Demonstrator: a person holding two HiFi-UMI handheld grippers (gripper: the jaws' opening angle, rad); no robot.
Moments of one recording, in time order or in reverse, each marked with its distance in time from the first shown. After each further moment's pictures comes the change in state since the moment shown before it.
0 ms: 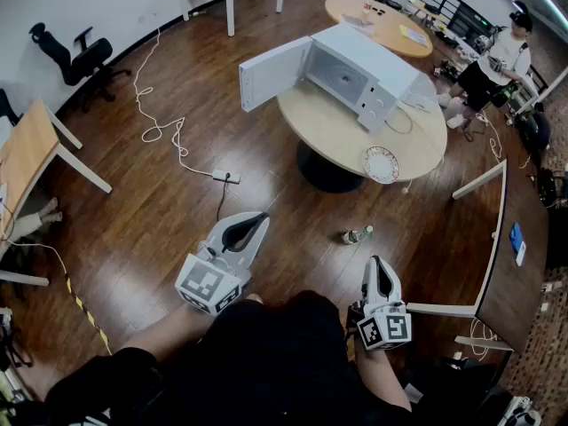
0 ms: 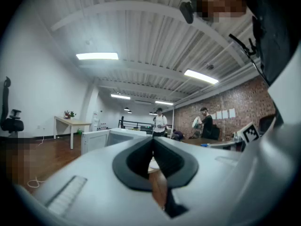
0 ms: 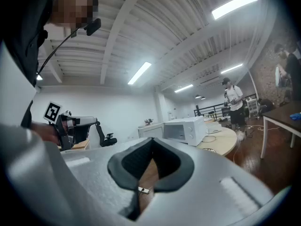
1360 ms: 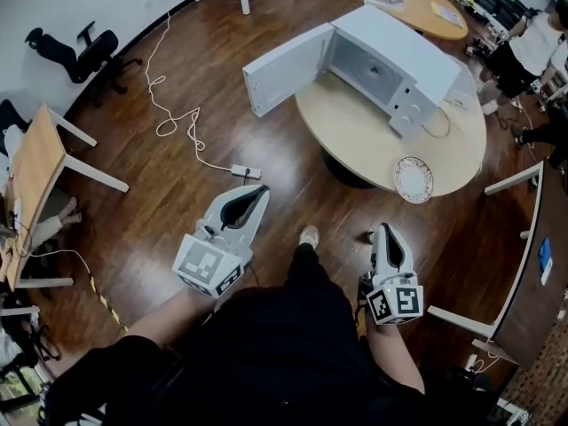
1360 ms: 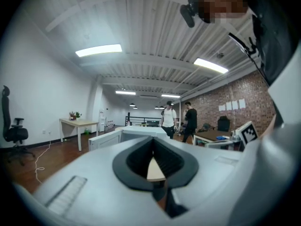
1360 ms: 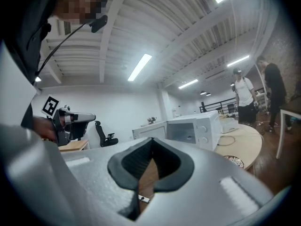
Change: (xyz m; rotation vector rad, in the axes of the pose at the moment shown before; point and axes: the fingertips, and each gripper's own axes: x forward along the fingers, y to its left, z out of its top) left arm 0.101 0.131 0.005 0.050 0.075 0.064; right arm 0.188 -0.026 0.000 0.015 0.004 0.063
